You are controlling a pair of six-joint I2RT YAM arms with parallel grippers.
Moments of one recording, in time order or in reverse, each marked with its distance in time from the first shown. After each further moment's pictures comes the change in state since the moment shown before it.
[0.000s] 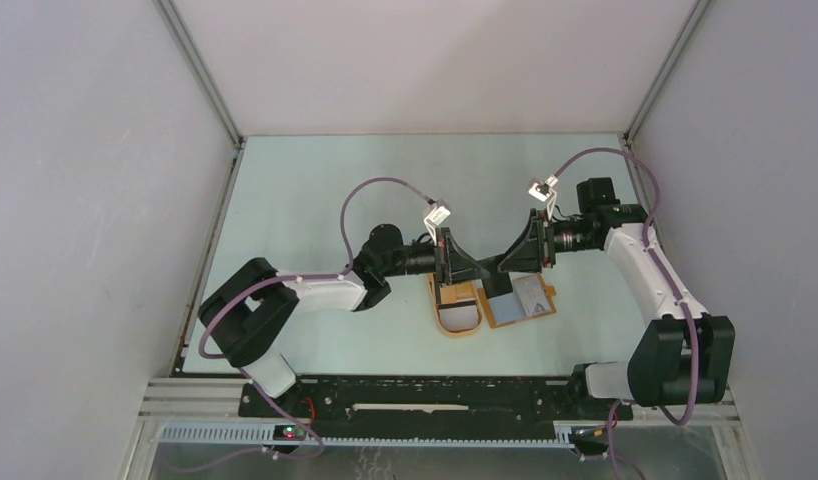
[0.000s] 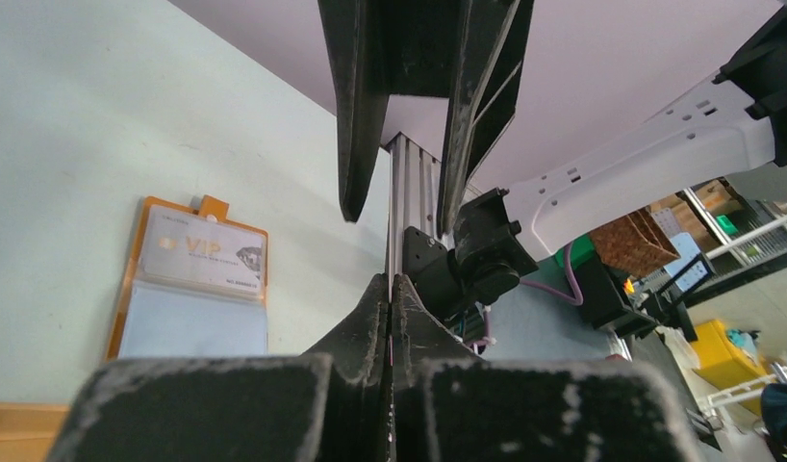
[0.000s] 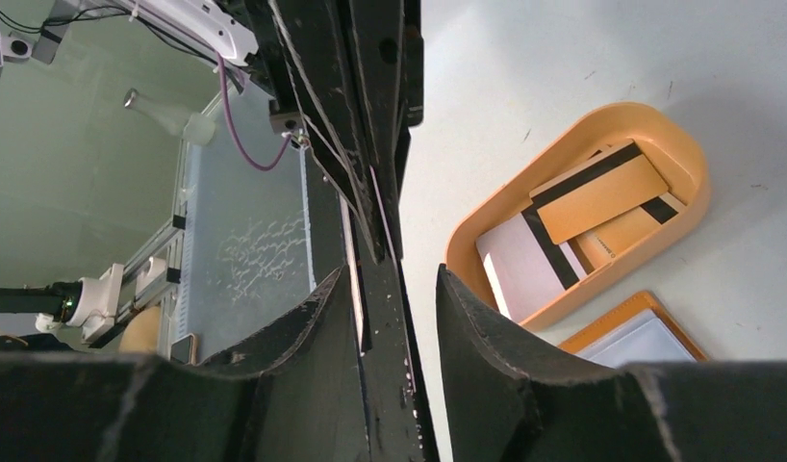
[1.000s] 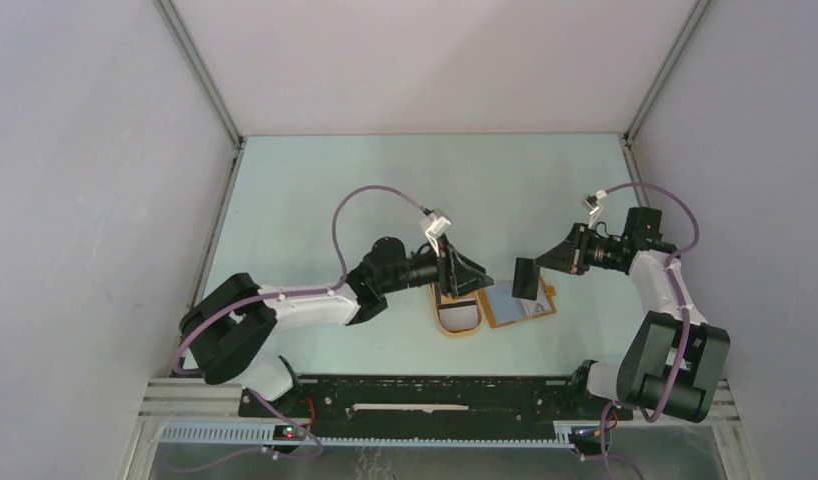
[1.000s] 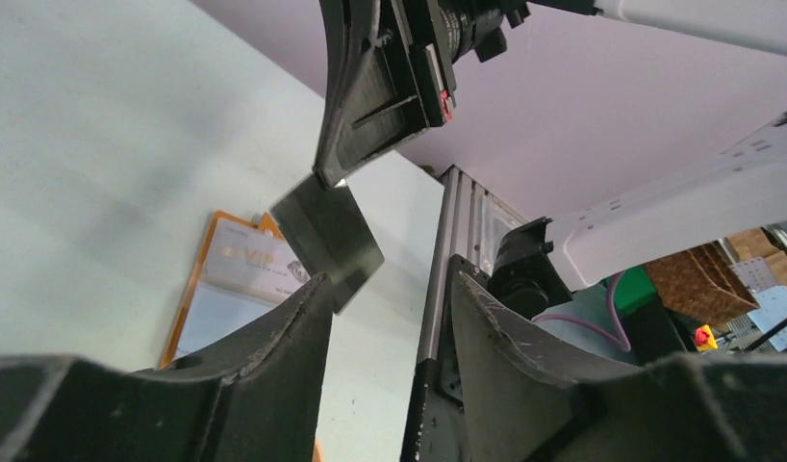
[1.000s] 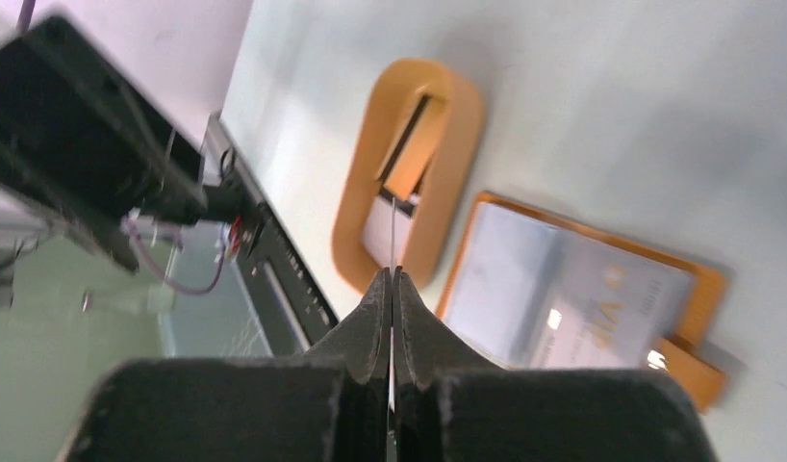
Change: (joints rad) left arm -0.063 -0.122 -0.053 -0.125 -0.219 0.098; right arm -0.311 -0.032 -0.240 0.297 0.112 0.306
